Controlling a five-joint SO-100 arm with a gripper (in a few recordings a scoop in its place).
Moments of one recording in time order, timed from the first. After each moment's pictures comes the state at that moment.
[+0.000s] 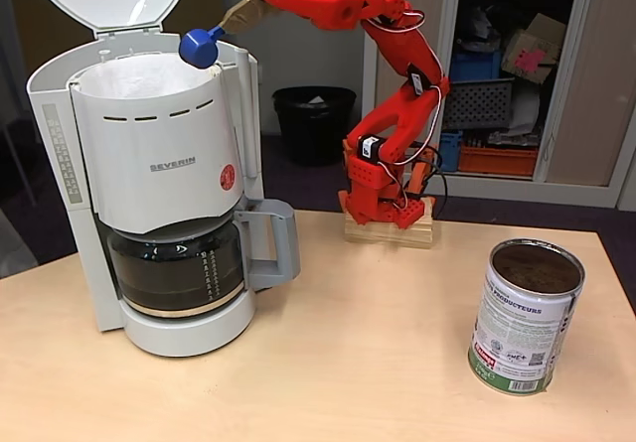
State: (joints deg) arm 30.5 157.3 111.0 36.4 66.9
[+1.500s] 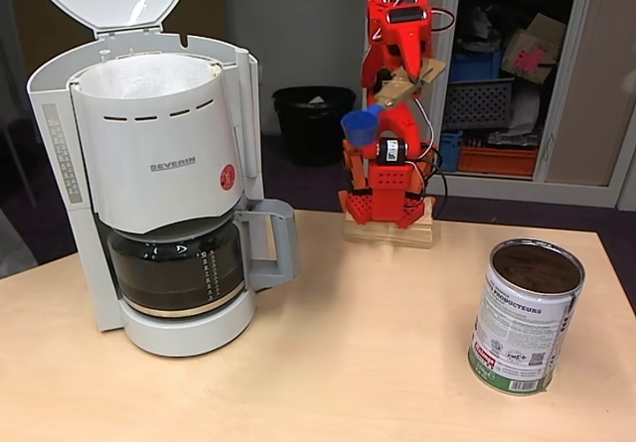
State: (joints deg) arm -14.1 165.6 116.4 65.4 3.4
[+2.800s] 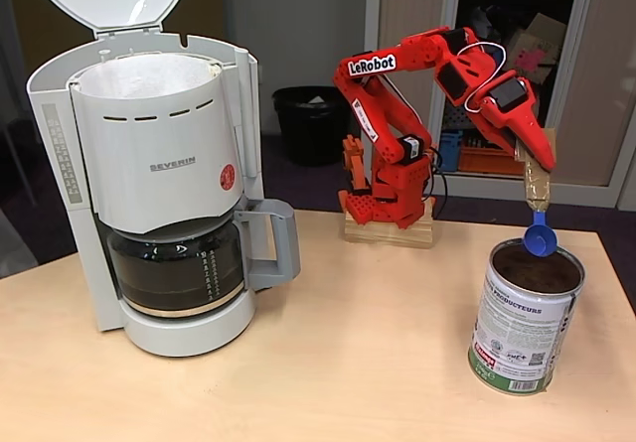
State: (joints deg) arm -52.7 149.2 127.8 56.0 23.3
